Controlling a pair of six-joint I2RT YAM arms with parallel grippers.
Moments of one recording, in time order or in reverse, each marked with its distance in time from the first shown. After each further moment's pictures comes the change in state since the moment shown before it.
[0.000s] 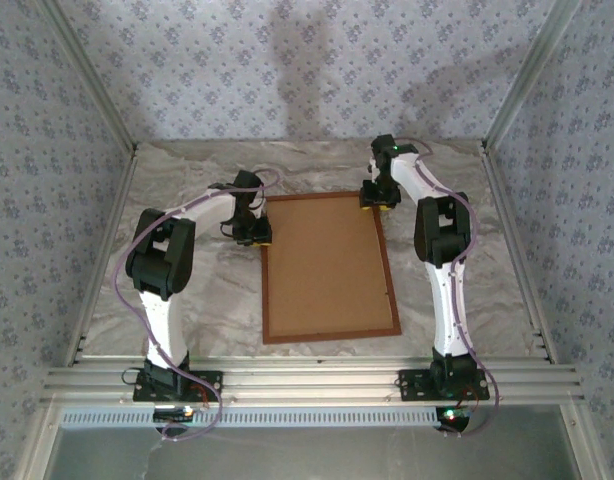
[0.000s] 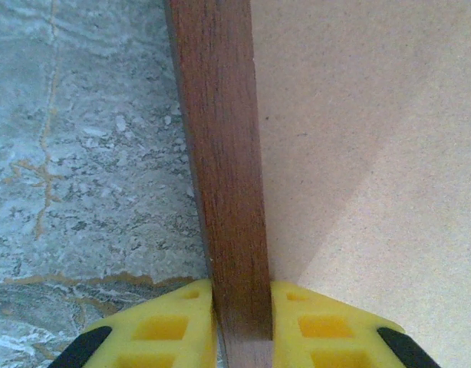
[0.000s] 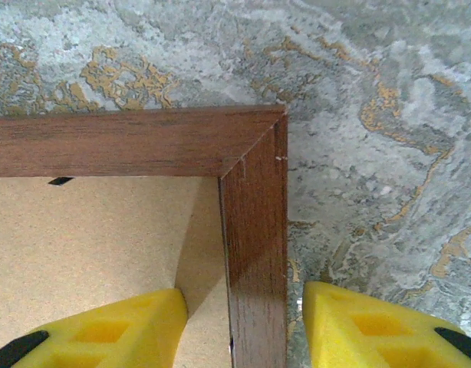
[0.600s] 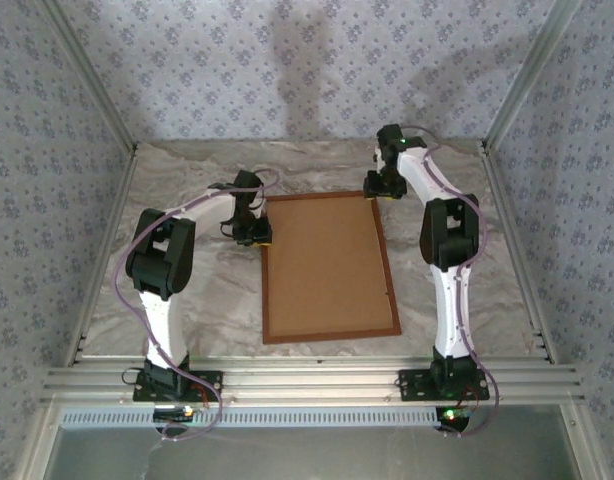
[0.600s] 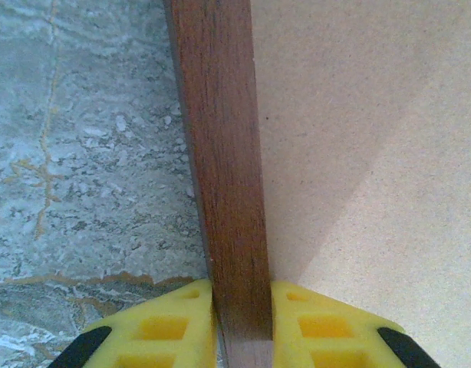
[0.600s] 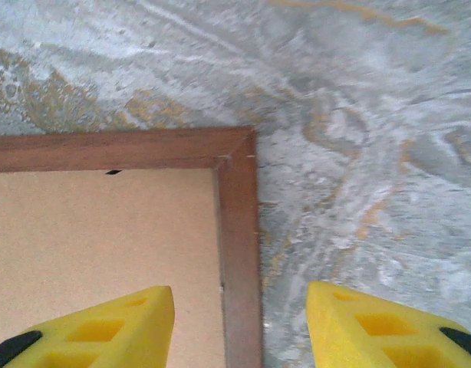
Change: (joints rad) left arm 0.000 0.000 0.000 0.000 0.000 0.000; right arm -0.021 -0.096 -0.011 0.001 0.038 -0.011
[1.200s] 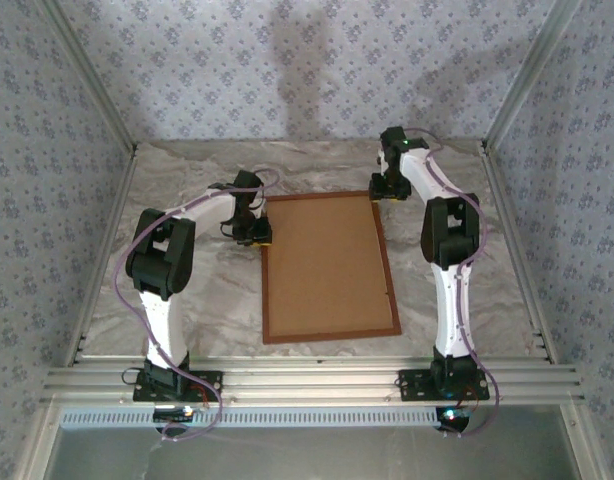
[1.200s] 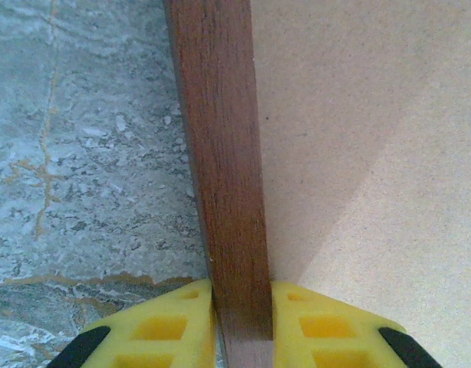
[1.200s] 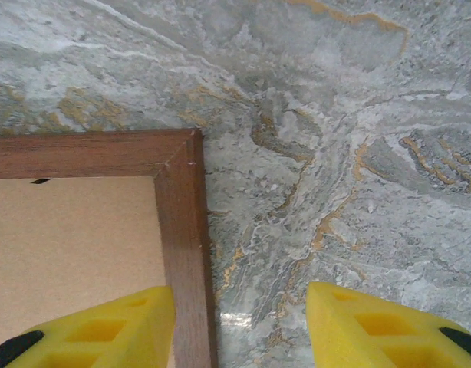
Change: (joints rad) left arm 0.000 0.000 0.000 0.000 0.000 0.001; right arm -0.016 0.030 -0.001 0.000 0.043 -0.040
